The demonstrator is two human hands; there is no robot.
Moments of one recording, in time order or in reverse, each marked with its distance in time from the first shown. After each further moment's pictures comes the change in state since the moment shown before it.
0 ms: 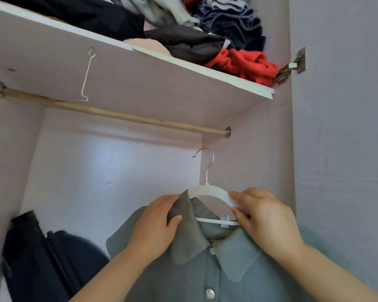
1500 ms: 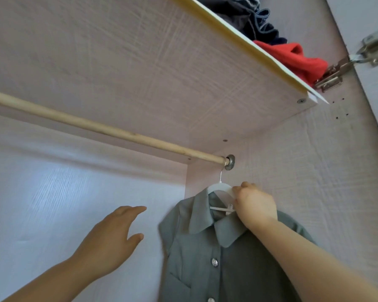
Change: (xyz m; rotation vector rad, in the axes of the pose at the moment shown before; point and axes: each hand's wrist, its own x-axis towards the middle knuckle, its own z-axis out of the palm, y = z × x) left_hand 0.200 -0.164 0.077 0.176 0.001 0.096; right_hand 0.190 0.140 0.229 -0.458 -0.165 0.220
